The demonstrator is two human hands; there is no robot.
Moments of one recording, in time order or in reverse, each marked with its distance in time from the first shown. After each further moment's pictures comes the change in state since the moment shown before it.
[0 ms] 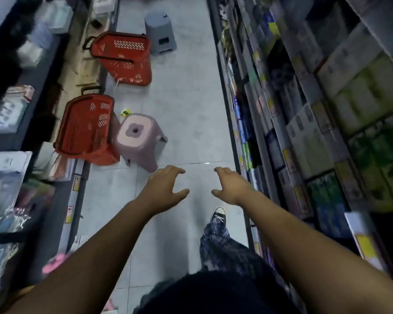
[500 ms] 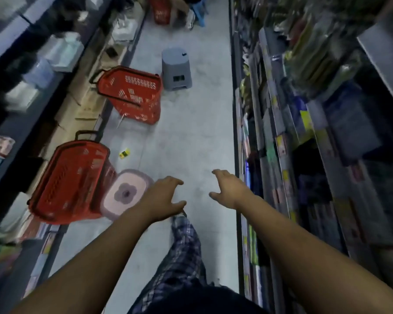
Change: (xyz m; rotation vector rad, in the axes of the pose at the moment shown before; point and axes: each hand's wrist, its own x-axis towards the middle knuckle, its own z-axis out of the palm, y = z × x) left_hand 0.381 -0.075 -0.152 -0.035 -0.025 -0.083; right_hand 0.362 0.031 -0.272 -0.047 0.024 -0.110
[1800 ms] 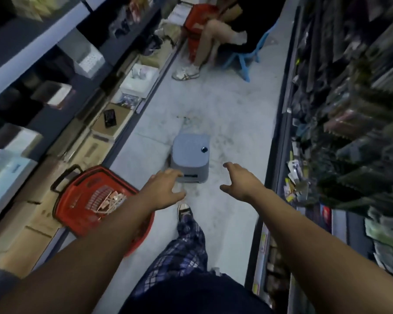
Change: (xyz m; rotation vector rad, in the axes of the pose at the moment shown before) left_hand 0.931 -0.221 -0.511 -0.151 0.047 -0.256; right_hand 0.974 0.067 -0.599 -0.115 -0.074 -0.104
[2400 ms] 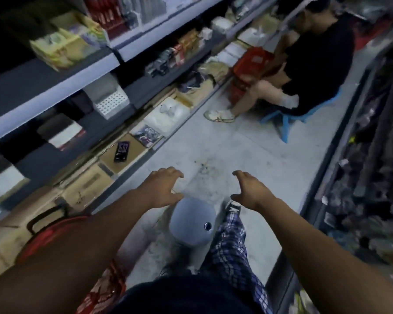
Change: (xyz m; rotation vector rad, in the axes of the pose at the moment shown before) left_hand 0.314 -0.064 -0.213 -0.042 0.127 -0.176; right_hand 0.391 -0.017 -0.238 -0.236 -0.108 -0.220
